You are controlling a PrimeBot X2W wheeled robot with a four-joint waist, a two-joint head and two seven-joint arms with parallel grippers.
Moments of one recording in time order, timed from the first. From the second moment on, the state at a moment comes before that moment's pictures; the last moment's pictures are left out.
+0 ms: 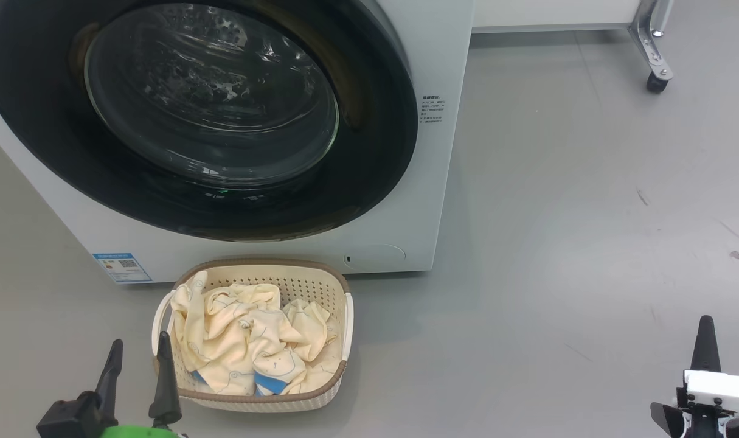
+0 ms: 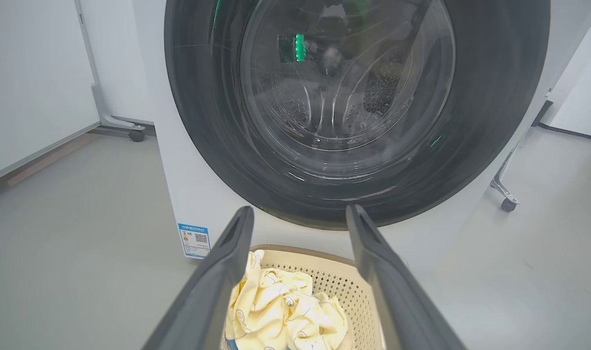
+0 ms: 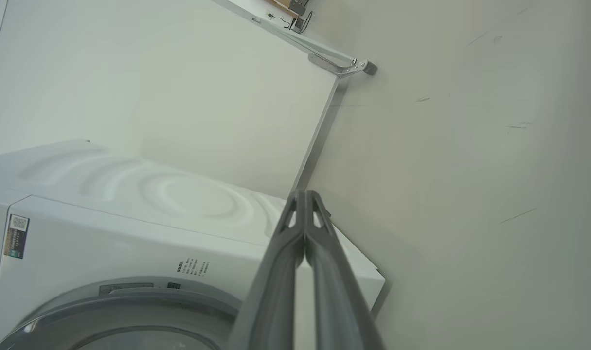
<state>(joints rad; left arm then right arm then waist) 0.00 0.04 -0.05 0.20 -0.24 -0.12 -0.25 0.04 -0.03 -0.14 0.23 1.18 0.12 -0.25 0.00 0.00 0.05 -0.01</state>
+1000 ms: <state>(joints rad) -0.09 0.04 -0.13 0.09 -0.24 -0.12 -0.25 -0.29 -0.26 -0.32 0.19 1.73 0.12 0.16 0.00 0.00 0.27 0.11</state>
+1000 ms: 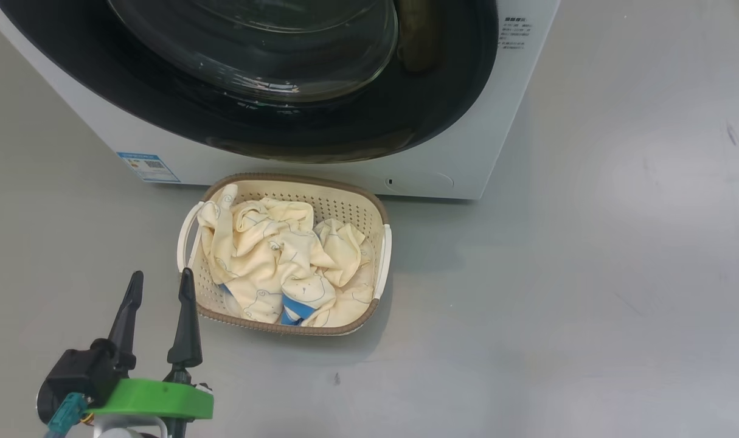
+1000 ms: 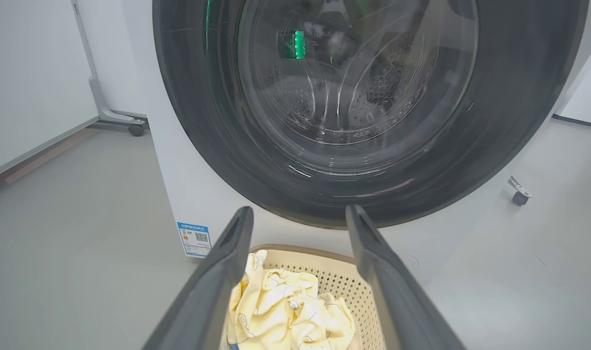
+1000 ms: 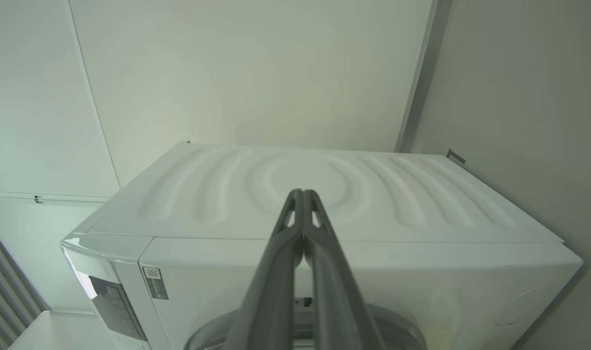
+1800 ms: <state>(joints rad) -0.15 0.03 -0.14 0.07 -0.24 -0.12 -0.25 -0.55 -0.29 -0.18 0.22 1.71 0.12 0.36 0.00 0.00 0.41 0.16</state>
